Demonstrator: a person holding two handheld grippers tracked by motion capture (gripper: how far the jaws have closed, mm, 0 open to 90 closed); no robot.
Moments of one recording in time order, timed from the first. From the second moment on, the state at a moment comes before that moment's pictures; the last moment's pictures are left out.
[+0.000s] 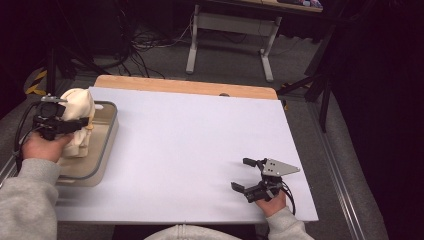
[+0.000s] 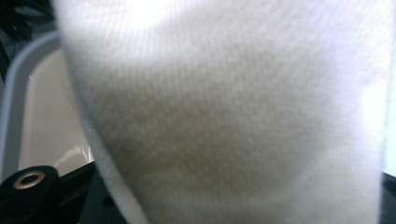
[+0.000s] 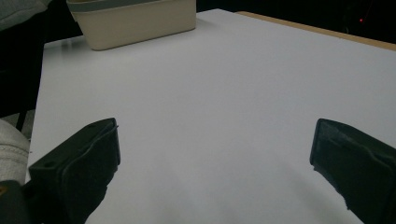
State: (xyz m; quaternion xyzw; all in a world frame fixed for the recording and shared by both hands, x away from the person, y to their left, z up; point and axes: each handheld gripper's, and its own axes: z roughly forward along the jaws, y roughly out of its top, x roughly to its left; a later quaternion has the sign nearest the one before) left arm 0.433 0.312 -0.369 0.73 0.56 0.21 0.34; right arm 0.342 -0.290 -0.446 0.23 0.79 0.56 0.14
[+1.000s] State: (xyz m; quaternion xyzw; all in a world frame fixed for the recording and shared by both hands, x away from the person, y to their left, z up) left arm 0.397 0.291 -0.326 0.67 0.50 0.28 0.47; right arm 0.342 -0.290 -0.446 0.23 0.79 0.56 0.14
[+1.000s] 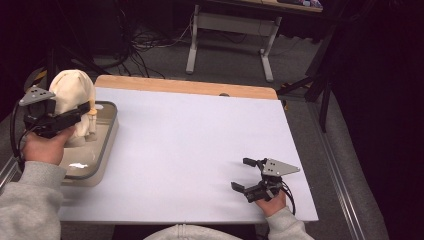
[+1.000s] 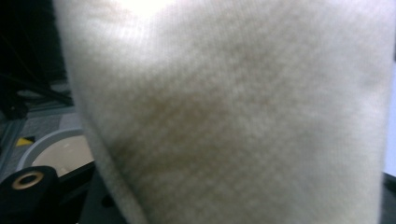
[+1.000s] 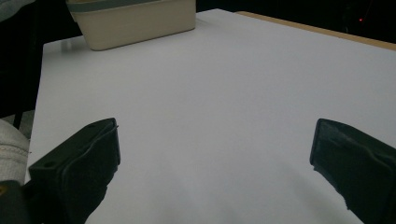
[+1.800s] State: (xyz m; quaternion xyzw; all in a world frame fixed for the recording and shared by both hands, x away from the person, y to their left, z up) left arm 0.374 0.218 -0.301 0.68 0.39 0.23 0.57; right arm 0.341 -0.290 -0.446 0.23 0.79 0.56 0.13
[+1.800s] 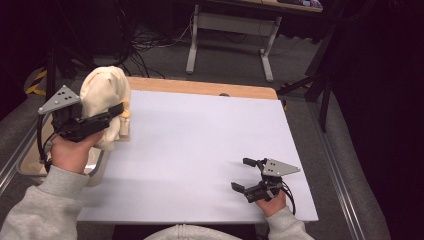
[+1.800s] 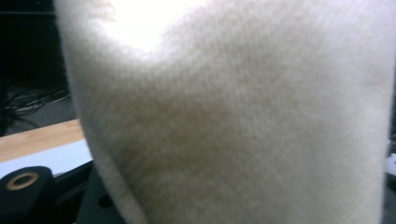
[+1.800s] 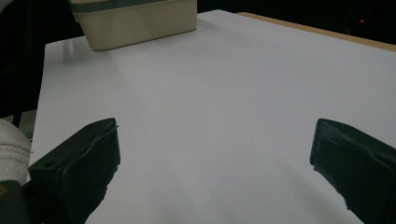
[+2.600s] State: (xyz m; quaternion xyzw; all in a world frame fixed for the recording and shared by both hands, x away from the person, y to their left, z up) left arm 0.375 0.125 -0.339 0.71 0.31 0.13 0.62; right arm 0.341 -0.291 -0.445 0.22 0.79 0.56 0.13
